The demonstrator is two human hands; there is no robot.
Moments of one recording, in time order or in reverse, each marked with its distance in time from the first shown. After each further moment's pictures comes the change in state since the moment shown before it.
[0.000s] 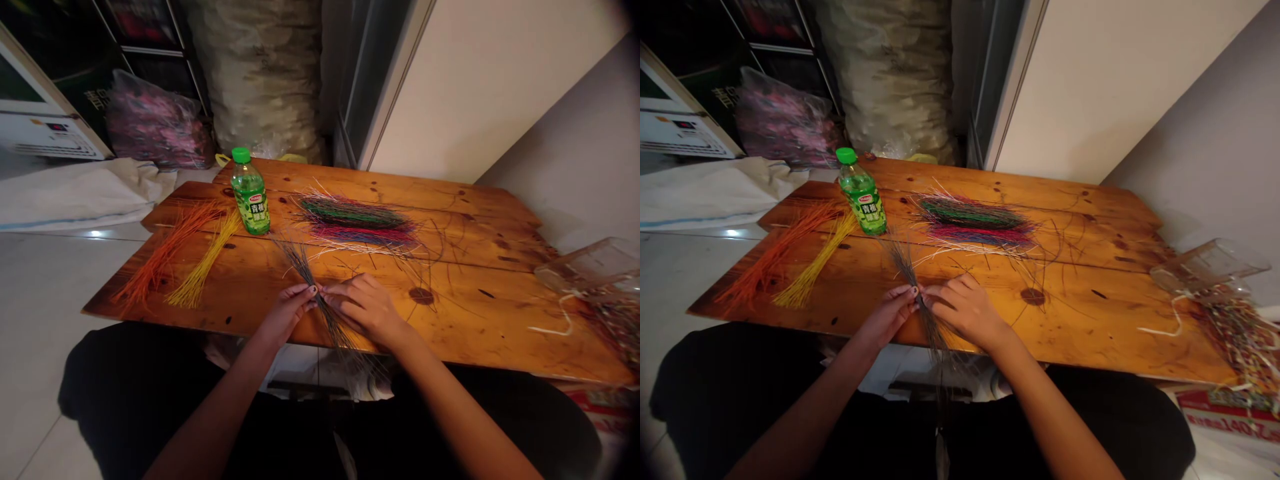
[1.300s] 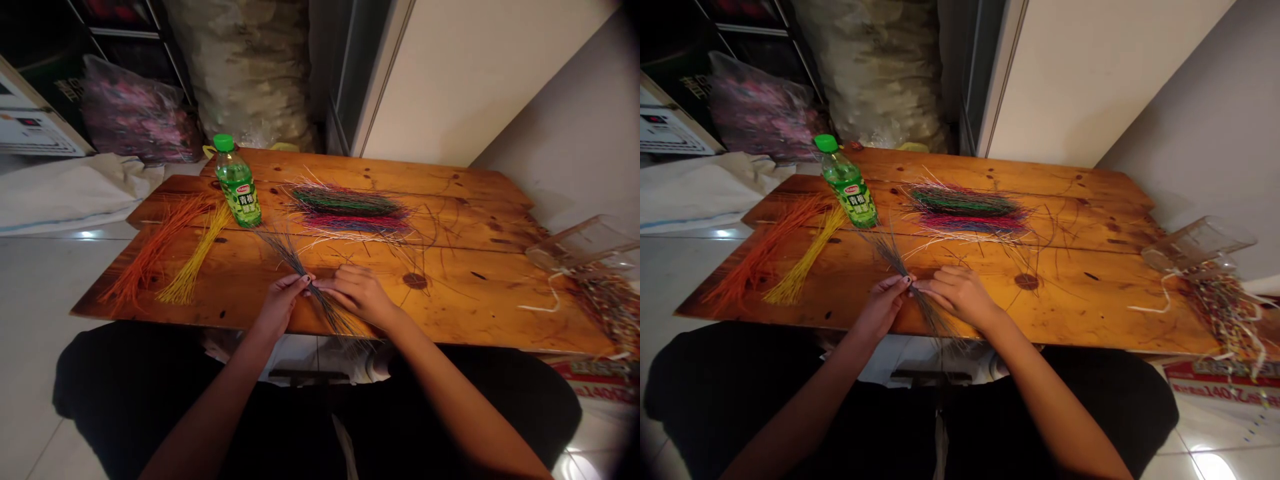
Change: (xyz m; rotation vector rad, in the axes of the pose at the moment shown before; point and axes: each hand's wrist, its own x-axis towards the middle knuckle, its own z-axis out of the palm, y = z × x) left_hand 0.001 -0.002 0.004 0.080 0.070 0.128; right_hand -0.001 0.005 0.007 0.177 -0.055 0.151
